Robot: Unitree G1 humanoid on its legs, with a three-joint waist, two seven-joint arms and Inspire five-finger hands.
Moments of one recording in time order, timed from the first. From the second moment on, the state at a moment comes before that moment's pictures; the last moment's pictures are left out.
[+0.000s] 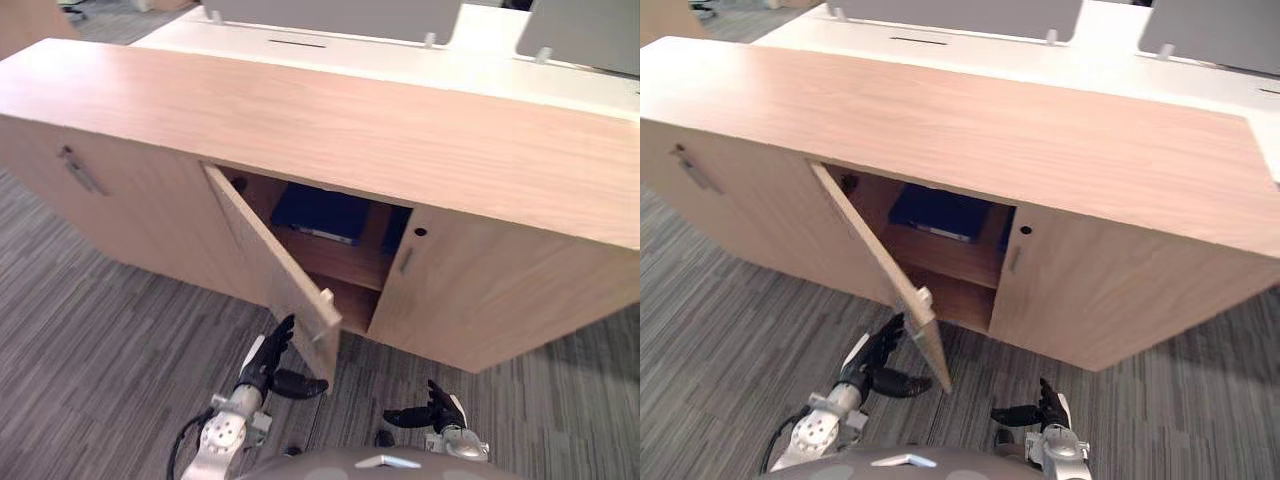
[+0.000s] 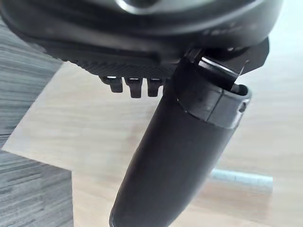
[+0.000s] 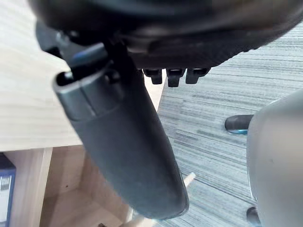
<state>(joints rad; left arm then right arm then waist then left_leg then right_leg) 0.28 0.21 -0.20 0.28 -0.02 -0.13 -0.07 0.13 -0.05 -0.10 0.91 -0.04 -0.04 -0.09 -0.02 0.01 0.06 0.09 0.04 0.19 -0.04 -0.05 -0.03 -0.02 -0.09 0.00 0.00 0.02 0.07</state>
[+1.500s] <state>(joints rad) 0.15 0.09 0.13 0.99 -0.05 -0.05 0.08 0.10 -0.08 -0.25 1.02 0.04 -0.01 -0.14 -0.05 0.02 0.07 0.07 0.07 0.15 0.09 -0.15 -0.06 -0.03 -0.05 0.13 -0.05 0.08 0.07</state>
